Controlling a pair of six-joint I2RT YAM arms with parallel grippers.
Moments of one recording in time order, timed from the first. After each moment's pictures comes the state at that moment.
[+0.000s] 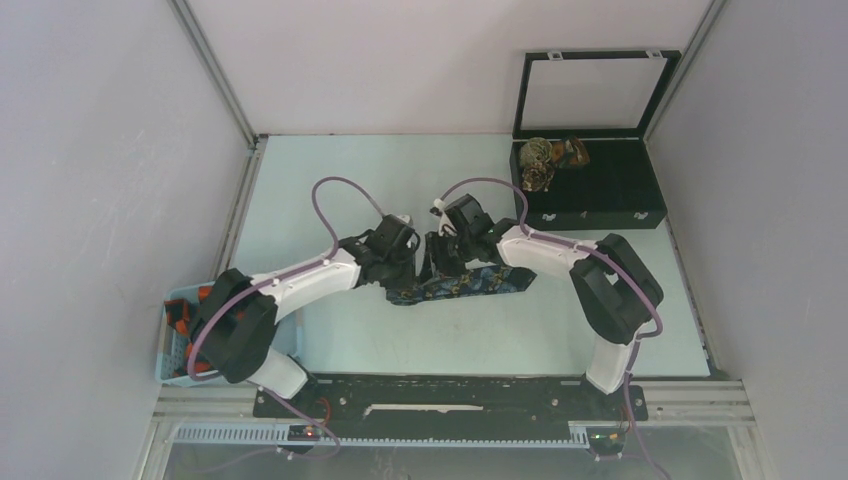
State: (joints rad) left arm -0.68 1.52 0.92 -0.45 -0.03 -0.63; right arm 0.72 1.81 1.17 -0.27 -0.49 0.65
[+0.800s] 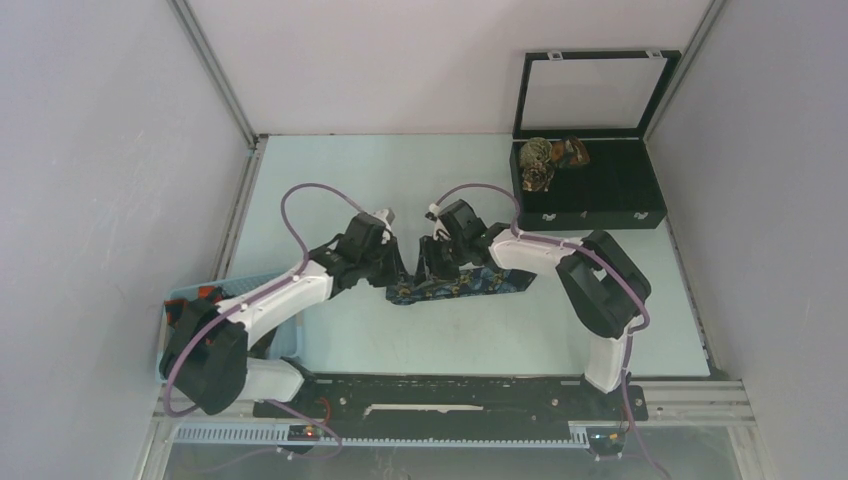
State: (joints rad) left arm -0.57 1.33 0.78 -0.32 0.14 -0.63; right arm 0.75 1.88 1.17 -0.20 -0.50 0.70
